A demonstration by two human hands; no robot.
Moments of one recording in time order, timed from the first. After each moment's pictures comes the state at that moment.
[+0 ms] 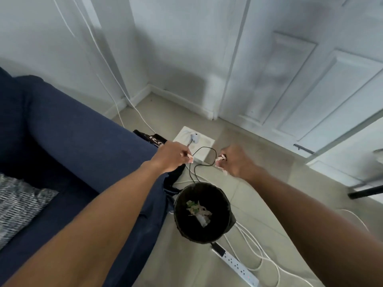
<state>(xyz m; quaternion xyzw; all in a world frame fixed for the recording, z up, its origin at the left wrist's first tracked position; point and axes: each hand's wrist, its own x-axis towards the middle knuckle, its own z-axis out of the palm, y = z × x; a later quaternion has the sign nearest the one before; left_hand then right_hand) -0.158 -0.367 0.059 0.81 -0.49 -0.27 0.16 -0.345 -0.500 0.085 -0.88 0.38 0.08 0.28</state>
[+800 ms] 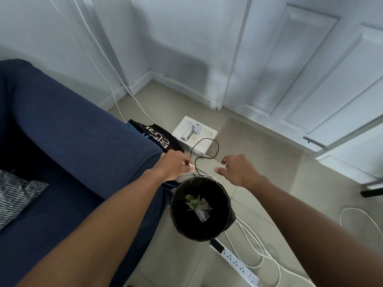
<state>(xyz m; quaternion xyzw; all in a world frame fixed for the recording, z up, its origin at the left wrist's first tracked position) -0.185 -0.379 -0.005 0.82 -0.47 -0.30 0.12 -0.370 -0.521 0.010 -0.87 0.39 0.15 0.26</state>
